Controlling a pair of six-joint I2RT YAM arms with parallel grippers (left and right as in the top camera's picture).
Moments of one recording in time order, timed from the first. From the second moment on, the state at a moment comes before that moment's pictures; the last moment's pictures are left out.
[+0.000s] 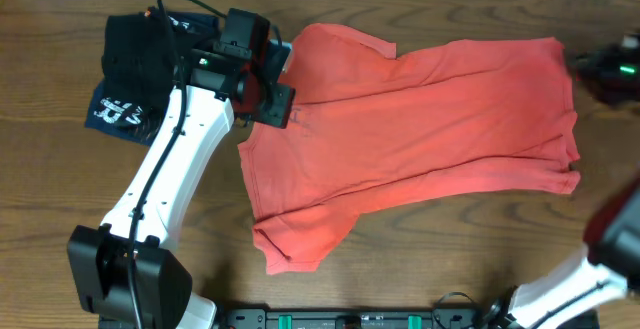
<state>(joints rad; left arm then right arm) -0.29 1.68 1.51 -1.08 0.13 0.01 -0.60 1.89 1.60 -0.76 -0.54 0.35</state>
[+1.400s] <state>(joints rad) -0.29 1.68 0.94 -0.60 0.28 -0.06 -0.78 1.77 1.04 -0.76 -0.32 0.18</state>
